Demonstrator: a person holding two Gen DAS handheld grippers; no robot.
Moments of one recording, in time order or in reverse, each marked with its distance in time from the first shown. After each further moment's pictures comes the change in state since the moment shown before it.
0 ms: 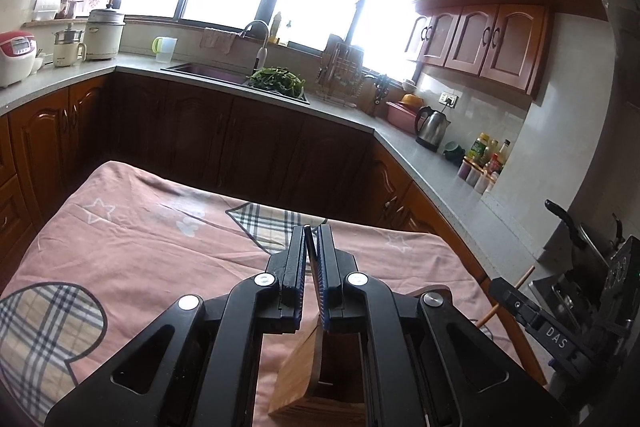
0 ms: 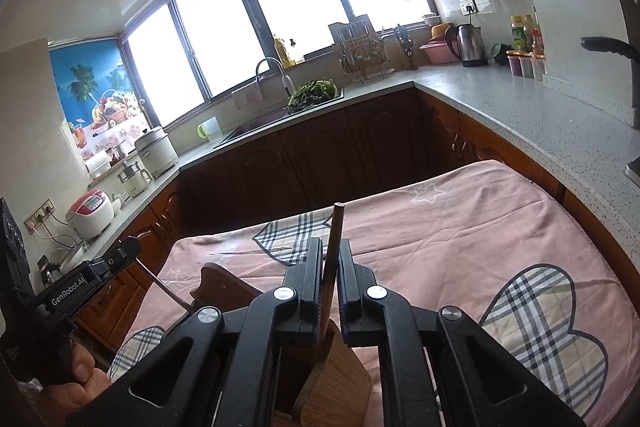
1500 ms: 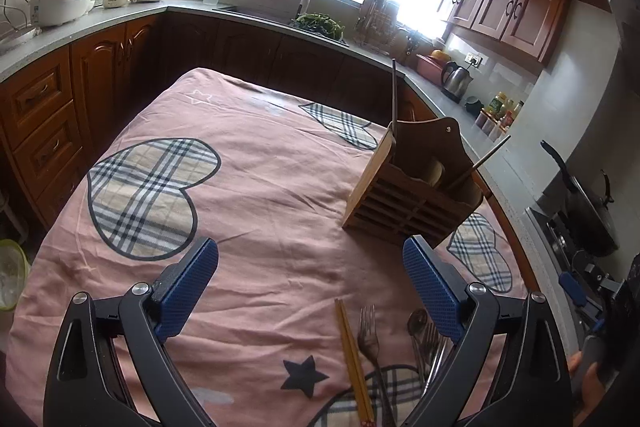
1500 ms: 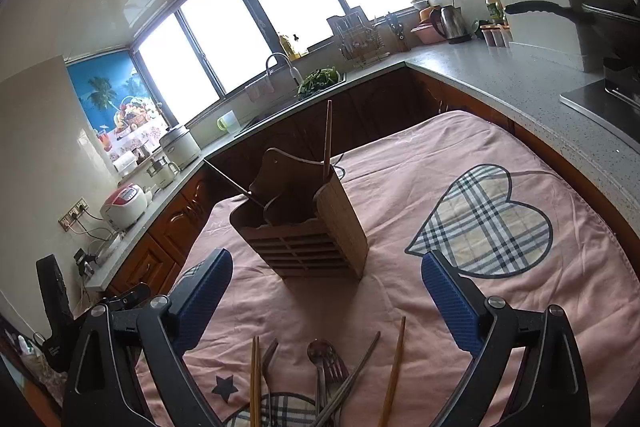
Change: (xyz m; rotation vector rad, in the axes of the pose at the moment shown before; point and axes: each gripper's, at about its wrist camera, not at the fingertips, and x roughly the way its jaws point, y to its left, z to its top) left arm -0.164 0.064 -0.107 -0.079 0.200 0.091; right arm -0.164 -0.012 -0.090 0.077 0.043 0.053
